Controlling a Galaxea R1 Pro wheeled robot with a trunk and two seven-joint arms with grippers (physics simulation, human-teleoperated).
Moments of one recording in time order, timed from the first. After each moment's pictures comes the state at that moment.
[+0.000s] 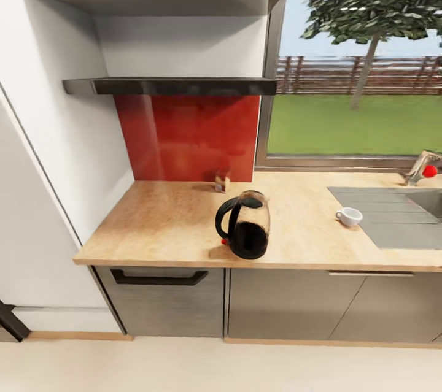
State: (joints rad) left arm 0.05 0.14 0.20 -0.18 0.07 -0.26 -0.05; right arm -0.31 -0.01 -0.01 -0.03 0.15 -0.02 -0.08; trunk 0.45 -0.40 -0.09
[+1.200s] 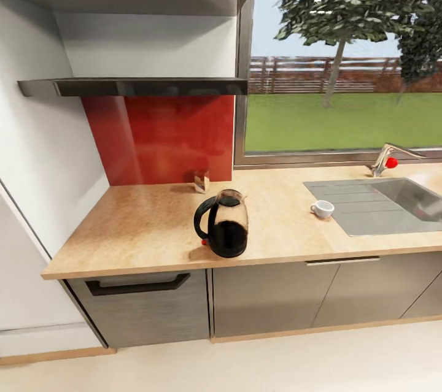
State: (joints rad) left arm 0.06 0.17 0.20 -0.18 -0.01 -0.45 -0.04; right arm -0.19 -0.08 0.01 -0.03 0.16 -0.02 0.12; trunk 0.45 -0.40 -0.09
